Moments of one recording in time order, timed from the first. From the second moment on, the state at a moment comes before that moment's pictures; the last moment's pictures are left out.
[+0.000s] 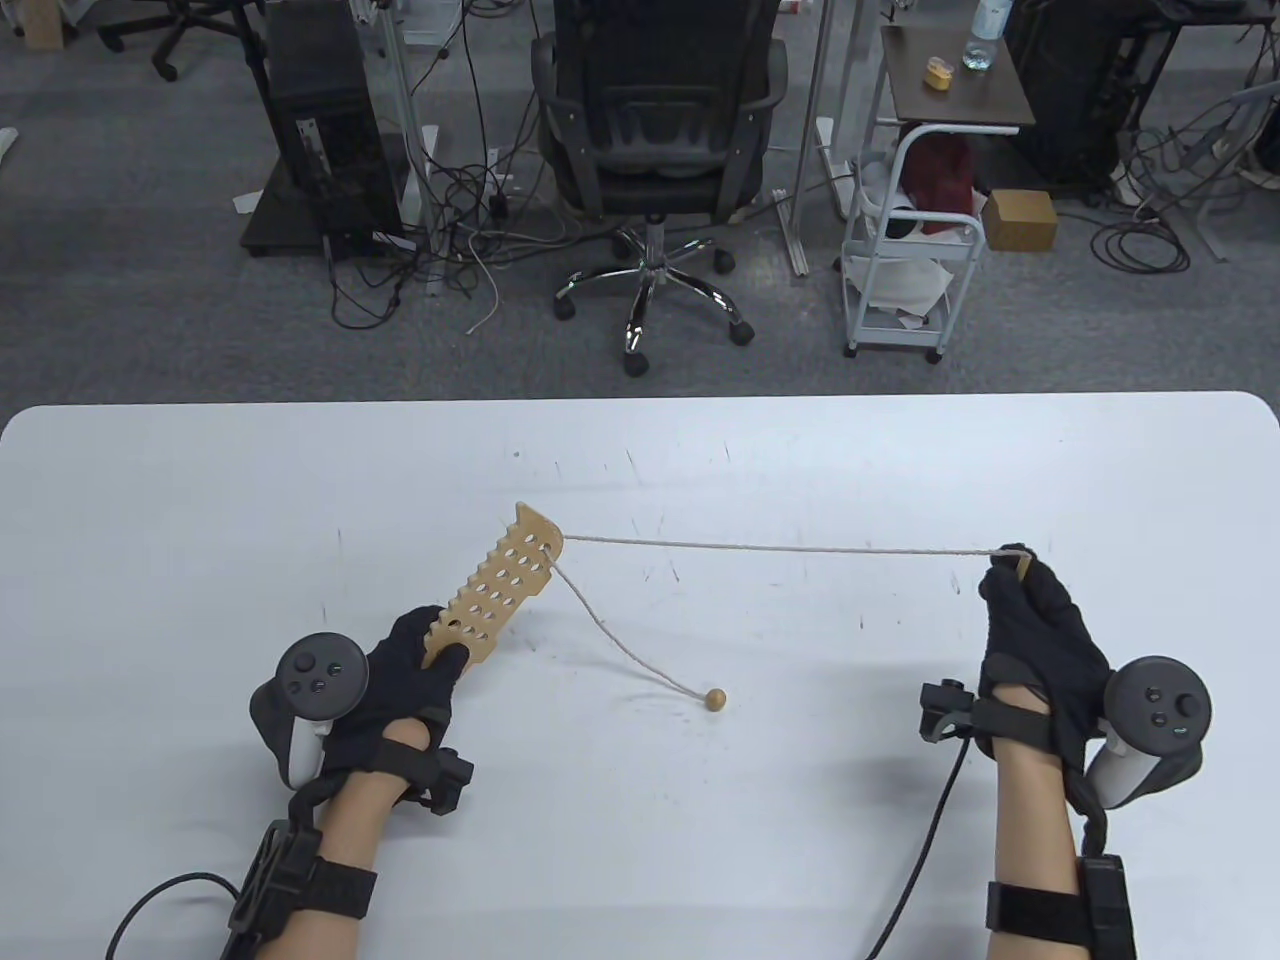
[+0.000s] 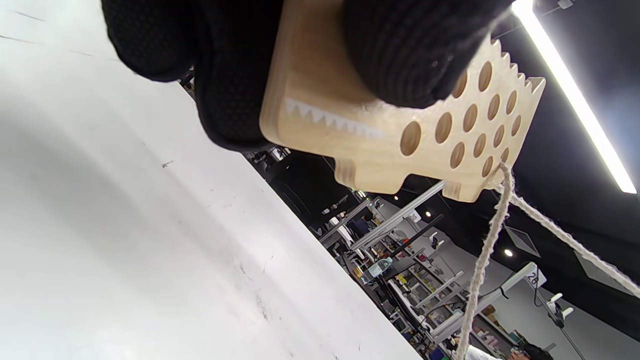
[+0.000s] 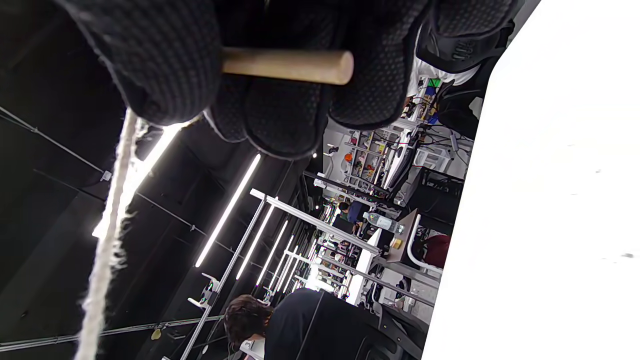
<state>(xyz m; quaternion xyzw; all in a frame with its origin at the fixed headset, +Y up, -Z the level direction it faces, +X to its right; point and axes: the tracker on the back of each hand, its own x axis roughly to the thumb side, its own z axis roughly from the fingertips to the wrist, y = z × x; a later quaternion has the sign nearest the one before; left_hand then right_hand) -0.281 -0.731 -0.348 0.07 0.02 0.43 0.90 0.314 -0.681 -0.318 -0.18 -0.31 0.75 0.56</state>
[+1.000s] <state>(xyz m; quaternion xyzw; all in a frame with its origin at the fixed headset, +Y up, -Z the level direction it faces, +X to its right) -0.294 -0.731 -0.347 0.08 0.06 0.42 0.90 0.334 -0.682 -0.308 -0.22 -0.33 0.70 0.59</state>
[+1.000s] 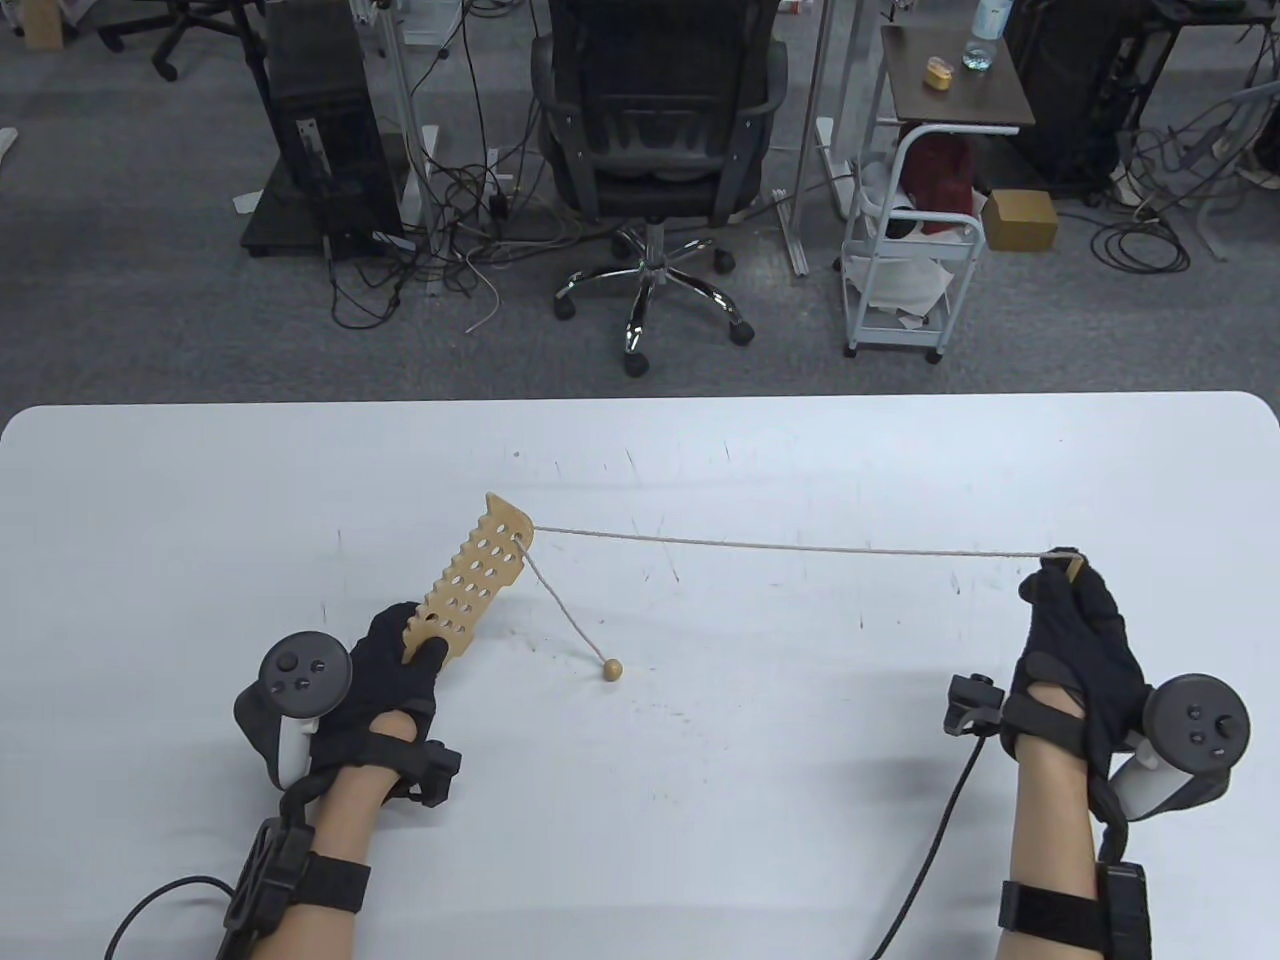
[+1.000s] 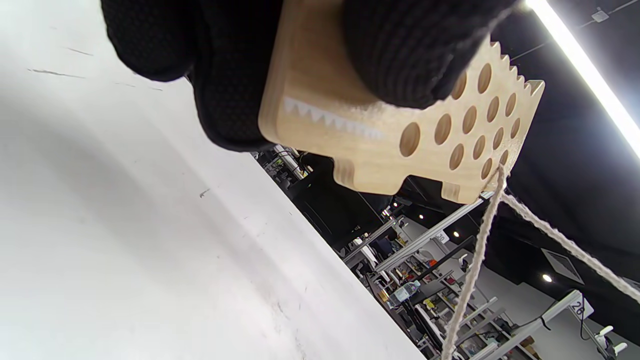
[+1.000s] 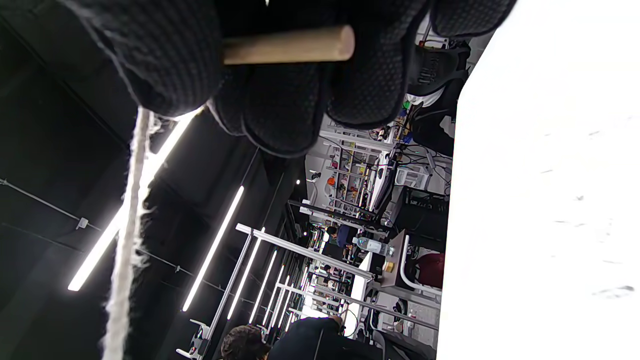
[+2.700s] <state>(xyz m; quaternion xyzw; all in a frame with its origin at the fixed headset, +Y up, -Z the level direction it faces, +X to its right) -0.228 -0.718 -0.333 0.05 -0.12 0.34 0.93 0.227 -0.698 -0.342 -0.03 -0.18 0.87 0.47</state>
